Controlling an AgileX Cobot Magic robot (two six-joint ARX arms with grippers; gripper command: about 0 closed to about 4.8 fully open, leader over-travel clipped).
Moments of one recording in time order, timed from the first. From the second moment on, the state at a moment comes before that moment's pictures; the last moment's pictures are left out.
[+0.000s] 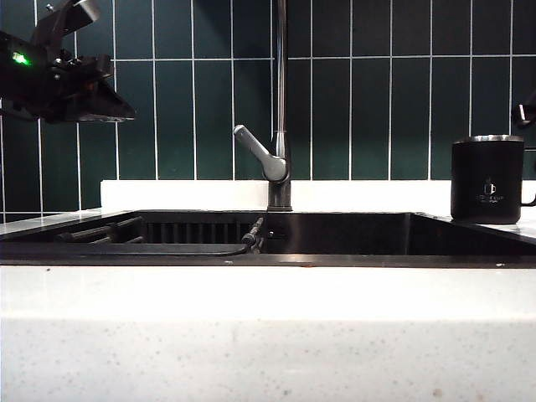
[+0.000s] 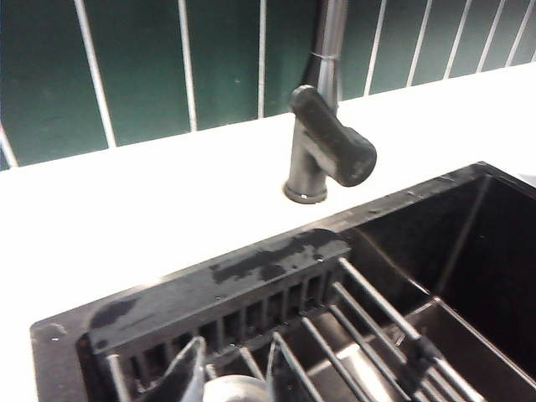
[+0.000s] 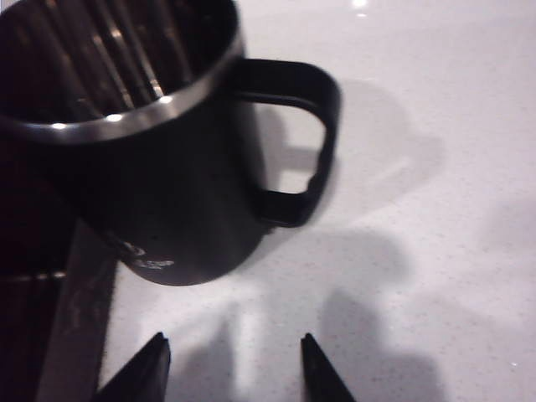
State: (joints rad) left arm -0.10 1.41 0.75 0.53 0.47 0.07; right arm -0.08 1.23 0.60 0.20 0.02 0.10
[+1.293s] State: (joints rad) left arm -0.10 1.41 0.75 0.52 0.46 0.14; right arm -0.08 1.51 0.60 0.75 0.18 -0.05
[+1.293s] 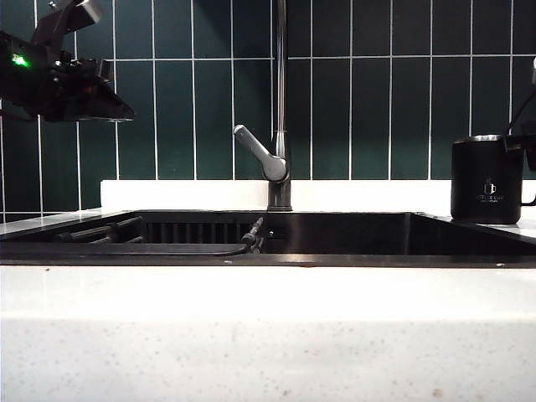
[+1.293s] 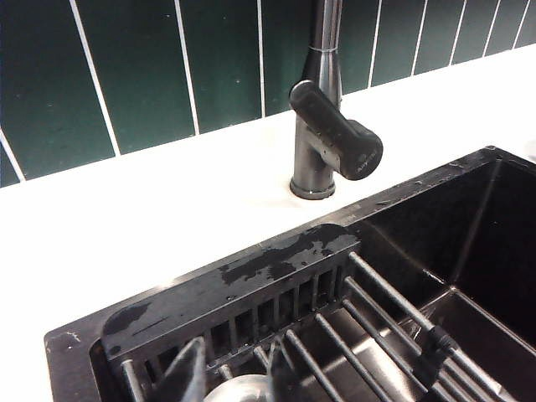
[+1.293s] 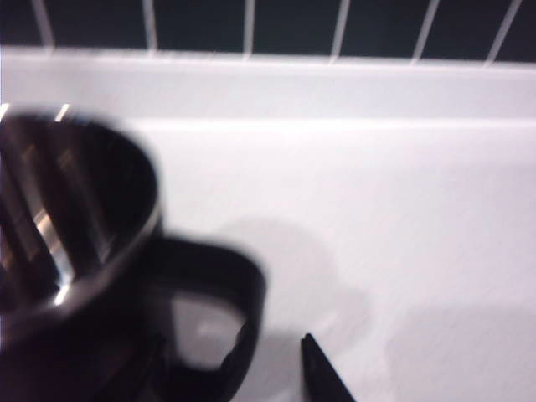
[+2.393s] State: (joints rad) left arm -0.10 1.41 0.75 0.47 0.46 0.16; right arm -0.08 1.63 0.71 0.77 0.18 -0.03
